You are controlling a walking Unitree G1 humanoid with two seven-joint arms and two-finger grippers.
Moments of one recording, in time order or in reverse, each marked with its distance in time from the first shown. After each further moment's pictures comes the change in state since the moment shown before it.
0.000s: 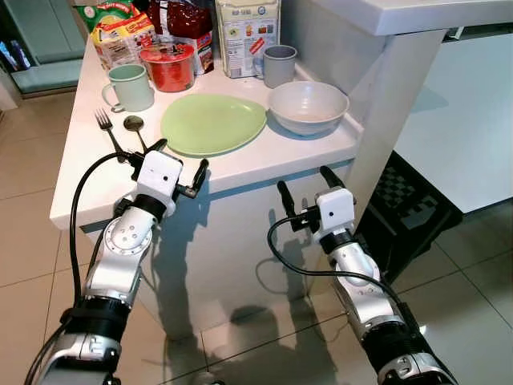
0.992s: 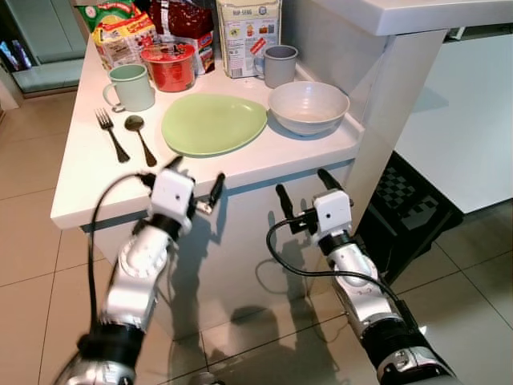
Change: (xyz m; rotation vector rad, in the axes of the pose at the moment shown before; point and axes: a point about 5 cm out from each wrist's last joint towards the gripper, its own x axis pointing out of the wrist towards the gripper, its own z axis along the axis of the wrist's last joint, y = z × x) left arm -0.010 -0.027 0.010 -0.099 -0.081 -0.005; right arm -0.001 0.000 -0.010 -0.012 0.027 0.013
